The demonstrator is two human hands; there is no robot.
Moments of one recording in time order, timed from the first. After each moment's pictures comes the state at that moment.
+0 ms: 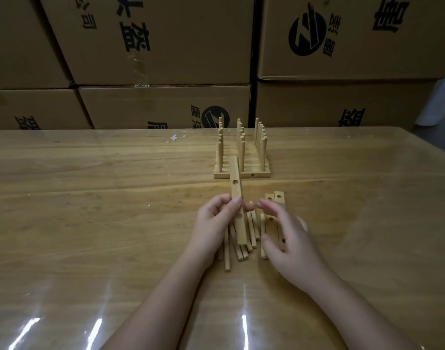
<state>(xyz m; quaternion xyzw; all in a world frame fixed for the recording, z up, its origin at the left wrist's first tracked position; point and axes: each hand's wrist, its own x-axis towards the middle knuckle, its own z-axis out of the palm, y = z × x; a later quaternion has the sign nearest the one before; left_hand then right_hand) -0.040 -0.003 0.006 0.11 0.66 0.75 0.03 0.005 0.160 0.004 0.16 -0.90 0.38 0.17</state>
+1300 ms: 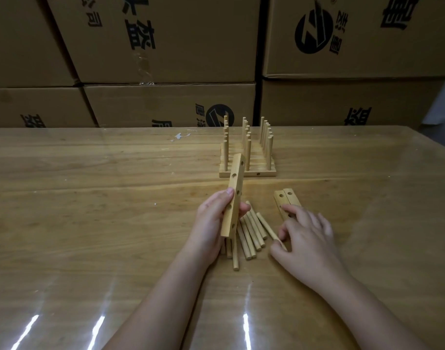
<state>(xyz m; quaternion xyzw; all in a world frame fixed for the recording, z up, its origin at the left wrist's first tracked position) -0.048 -0.007 0.009 0.06 0.53 0.84 0.05 0.001 0.170 0.001 0.04 -0.98 0.17 0.08</state>
